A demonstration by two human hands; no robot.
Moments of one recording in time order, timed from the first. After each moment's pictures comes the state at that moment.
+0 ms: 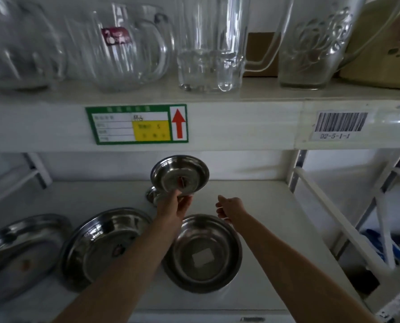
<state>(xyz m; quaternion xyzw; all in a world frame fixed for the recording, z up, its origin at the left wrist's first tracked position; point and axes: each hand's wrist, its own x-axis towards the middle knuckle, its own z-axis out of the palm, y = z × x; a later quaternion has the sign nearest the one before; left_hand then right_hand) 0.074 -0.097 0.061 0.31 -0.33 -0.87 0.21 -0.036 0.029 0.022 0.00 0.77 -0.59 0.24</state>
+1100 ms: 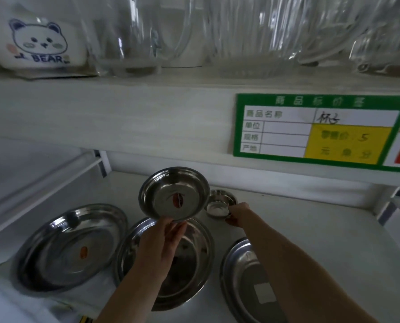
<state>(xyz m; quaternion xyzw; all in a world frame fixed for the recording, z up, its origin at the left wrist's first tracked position) 0.192 -0.209 0.035 0.29 -0.35 -0.82 0.33 -0.078 -0.176 -0.050 0.01 0.77 -0.53 0.35</state>
